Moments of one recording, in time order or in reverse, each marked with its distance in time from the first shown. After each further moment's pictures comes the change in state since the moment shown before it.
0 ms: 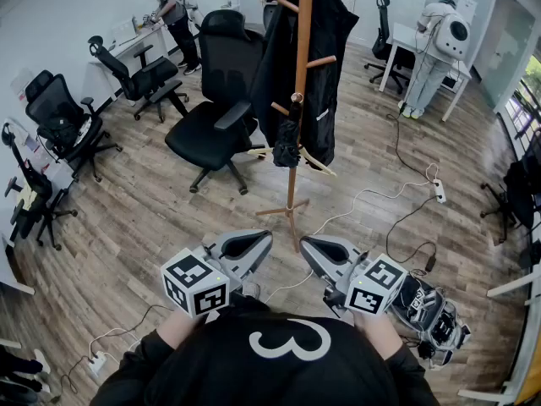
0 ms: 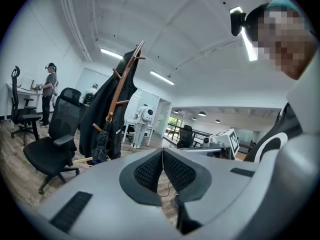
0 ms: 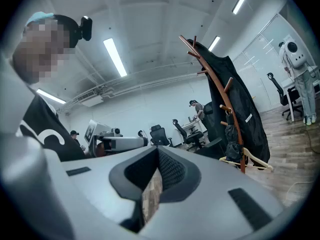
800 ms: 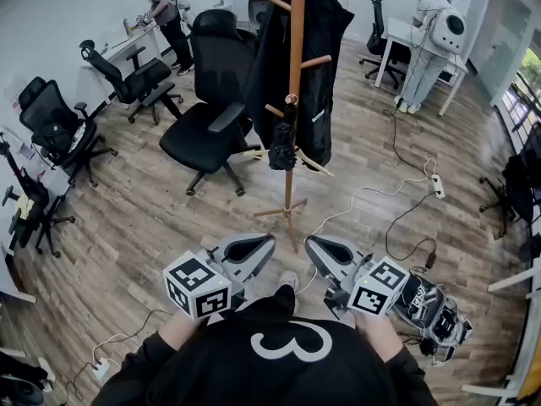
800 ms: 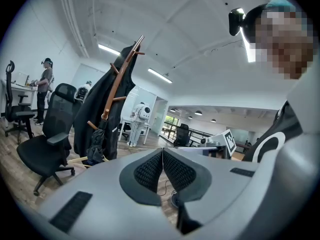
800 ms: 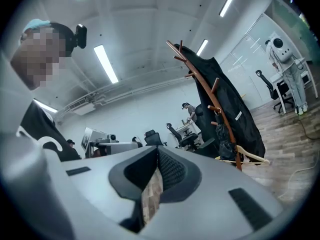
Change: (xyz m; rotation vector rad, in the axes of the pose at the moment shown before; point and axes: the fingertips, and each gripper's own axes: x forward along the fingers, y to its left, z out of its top) left arm 0.019 0.009 -0.004 -0.008 0.022 -0.050; right arm -0.004 -0.031 0.001 0.082 -0.056 -0.069
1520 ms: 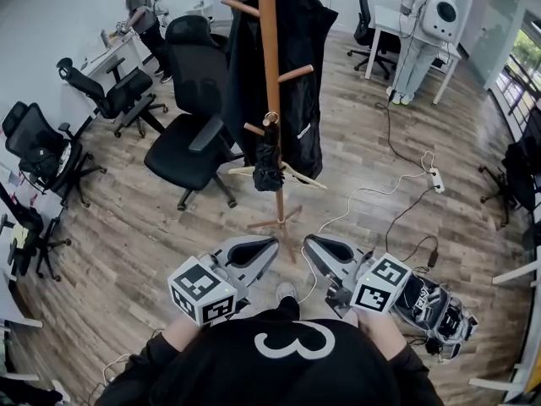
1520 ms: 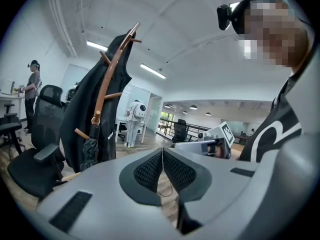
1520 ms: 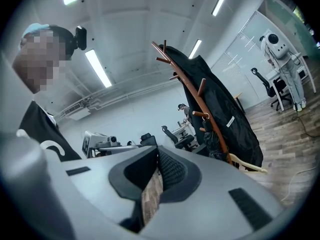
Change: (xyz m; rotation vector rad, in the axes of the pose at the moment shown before) left arm 0.092 0.058 0.026 0.085 0.042 -0.060; right arm 0.030 -0.099 0.037 0.047 -0.022 -0.019
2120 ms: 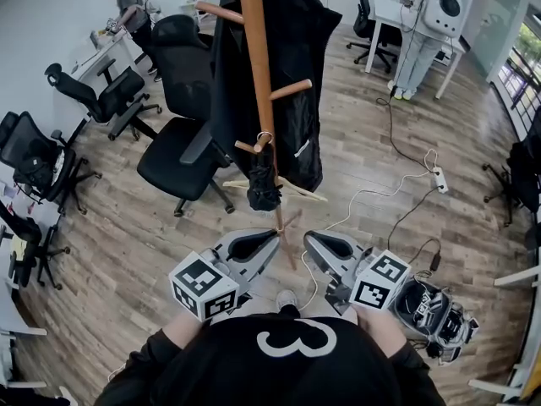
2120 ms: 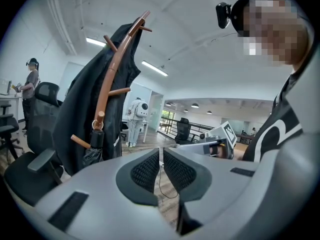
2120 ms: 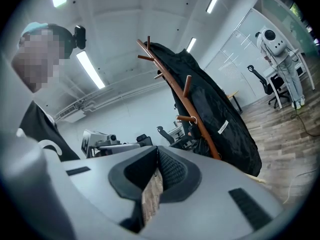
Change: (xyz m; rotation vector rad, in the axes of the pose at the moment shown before) left arm 0.066 0.074 0.020 0.006 0.027 0.005; right arm 0.039 -0.083 0.027 0.028 0.005 -0.024
